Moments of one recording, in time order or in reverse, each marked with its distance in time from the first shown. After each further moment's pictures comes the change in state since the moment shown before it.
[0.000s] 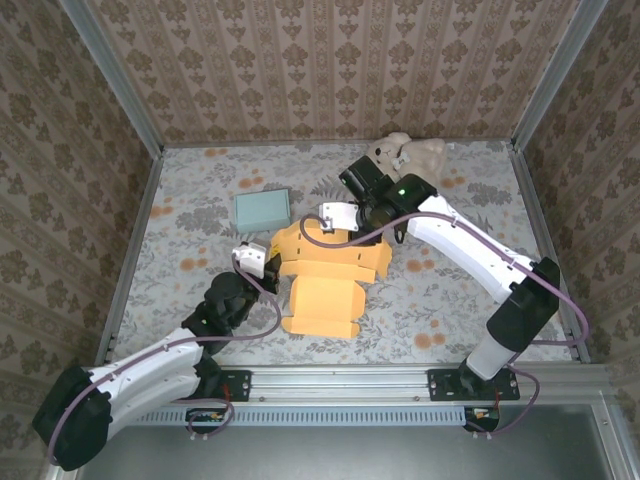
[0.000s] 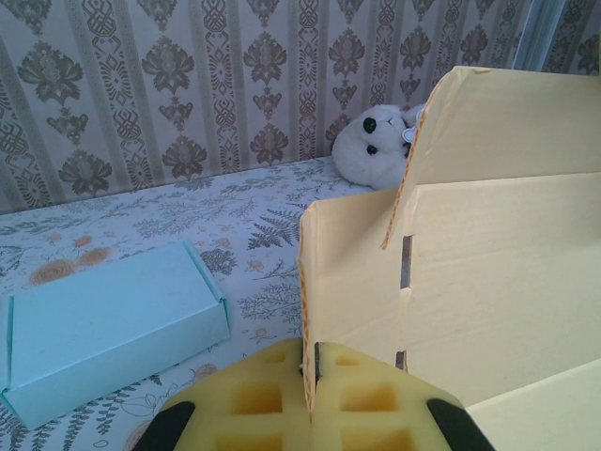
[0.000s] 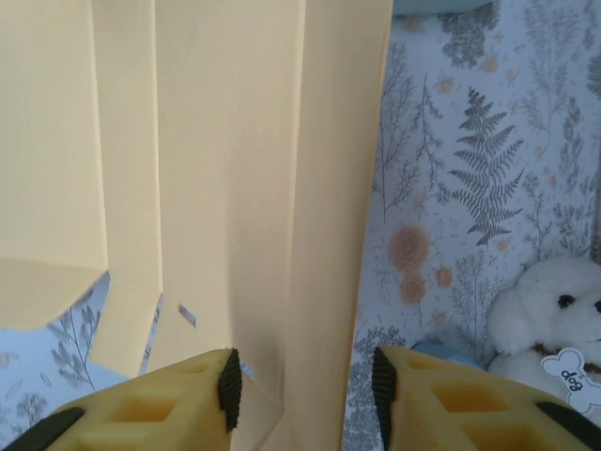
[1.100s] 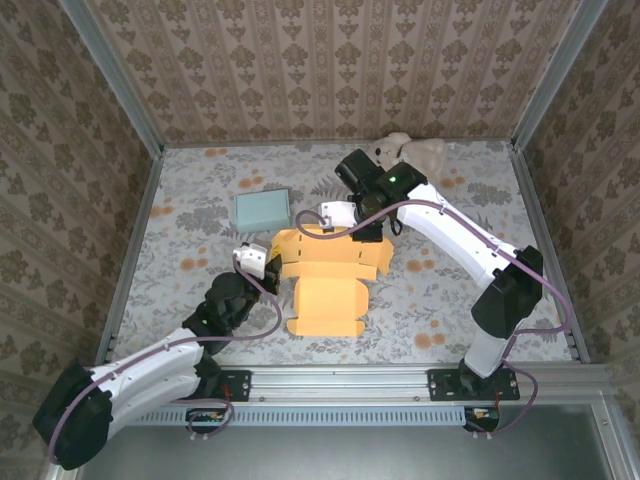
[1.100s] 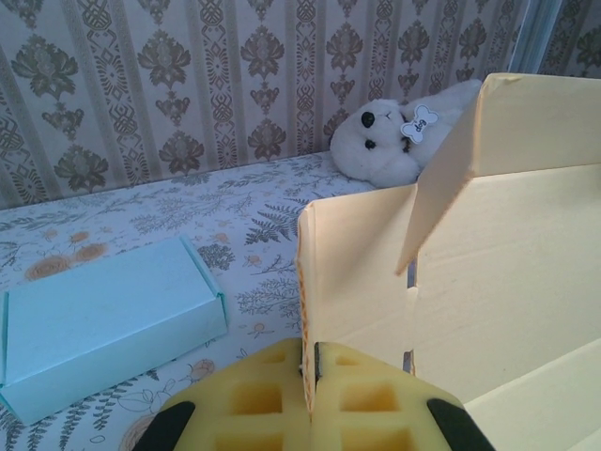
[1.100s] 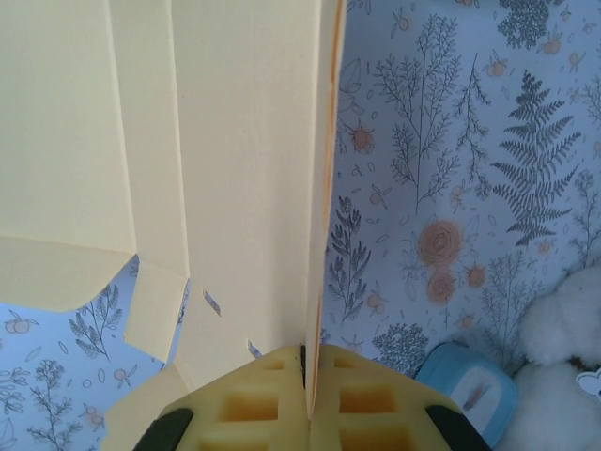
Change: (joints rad) left arm 0.000 0.008 -0.006 0.004 0.004 -0.001; right arm -0.023 0.099 0.106 -0.109 -0.036 -0.025
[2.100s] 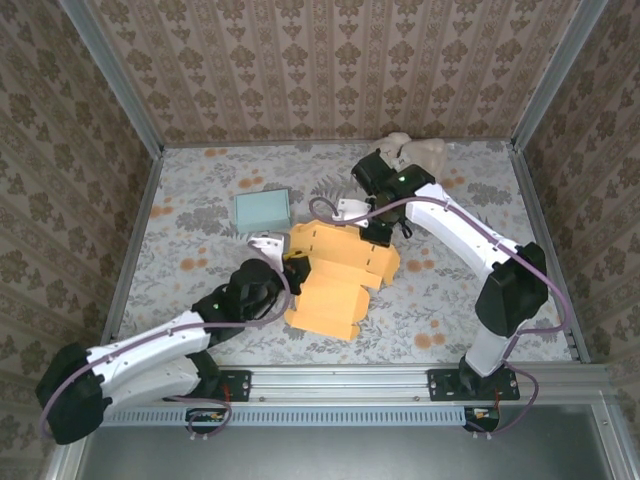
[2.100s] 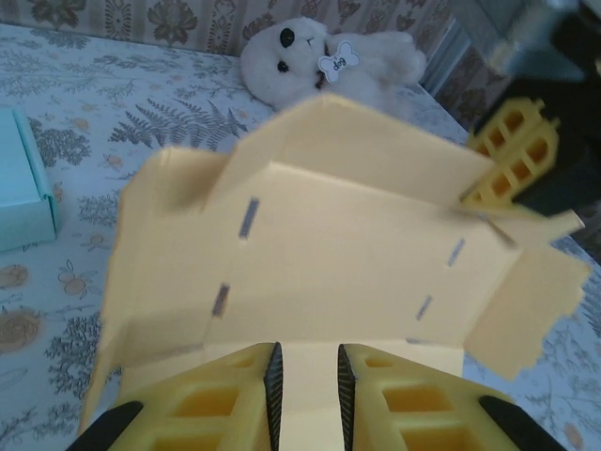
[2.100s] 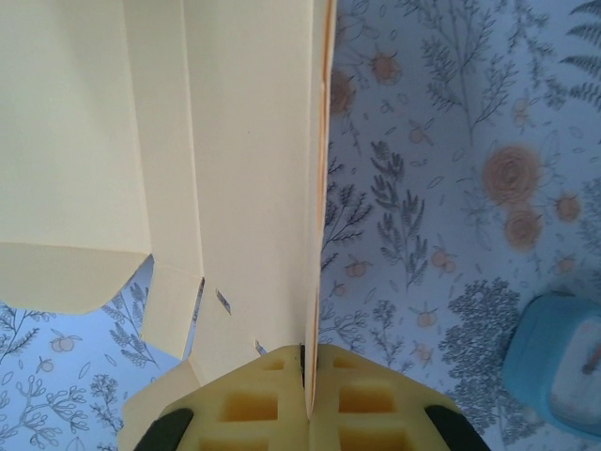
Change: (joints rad) left arm -0.167 0.134 0.269 -0.350 0.003 -0.435; right arm -0.093 -0.025 -0.147 0.051 -0.074 0.156
